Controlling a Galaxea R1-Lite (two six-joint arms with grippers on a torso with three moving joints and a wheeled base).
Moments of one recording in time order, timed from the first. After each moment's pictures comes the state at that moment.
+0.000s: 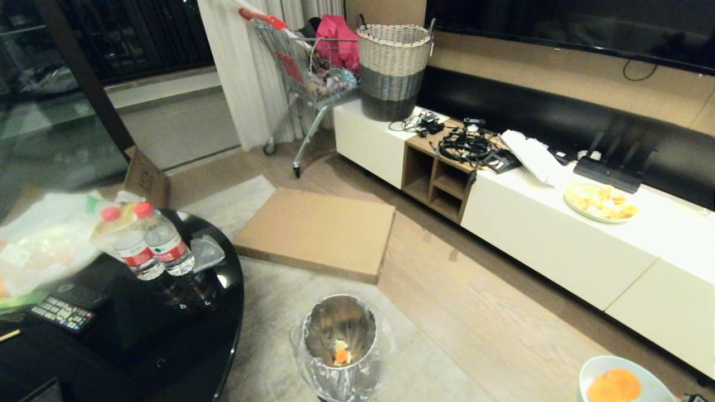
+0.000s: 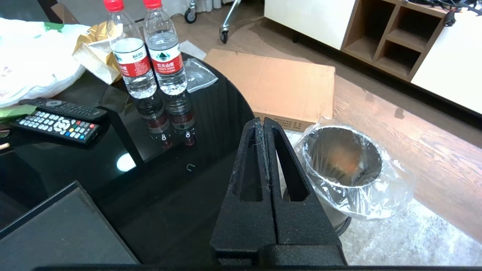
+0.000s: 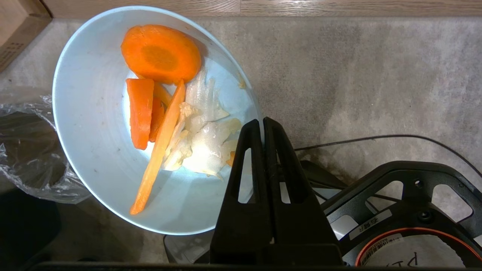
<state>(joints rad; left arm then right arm) 0.00 0.00 0.00 -0.01 0.01 -0.01 0.24 1.14 -0.24 0.15 -0.29 1.02</state>
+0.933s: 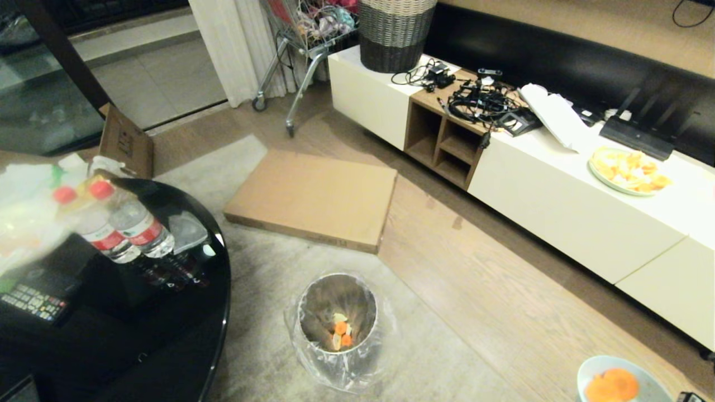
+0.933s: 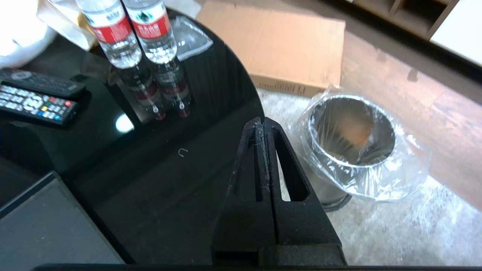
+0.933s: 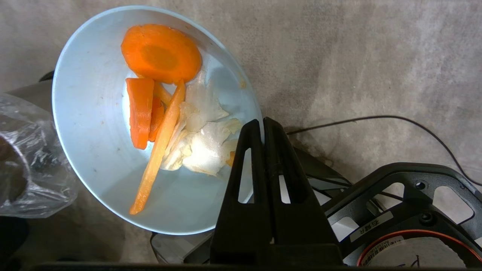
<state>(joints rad) 0.00 0.00 0.00 -0.01 0.00 -0.01 0.24 1.16 -0.24 0.14 -0.29 1.02</state>
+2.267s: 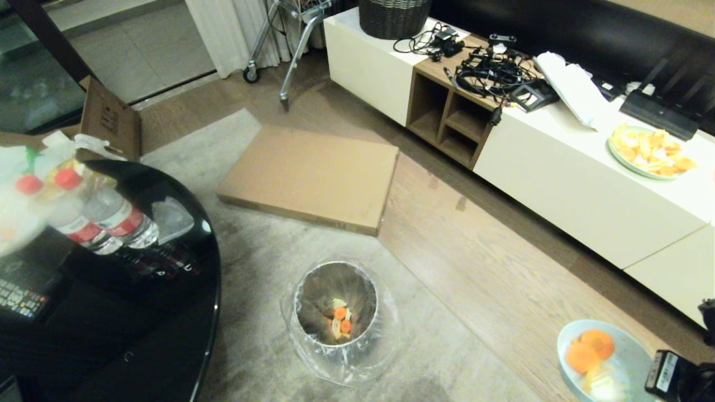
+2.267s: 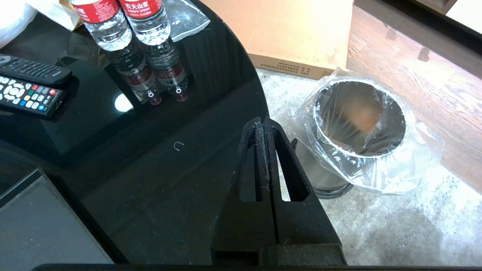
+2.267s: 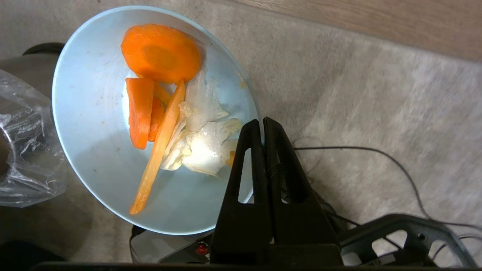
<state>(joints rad) 0.00 0.00 0.00 -0.01 0.01 -0.01 0.24 1.22 -0.40 0.14 -0.28 0.79</state>
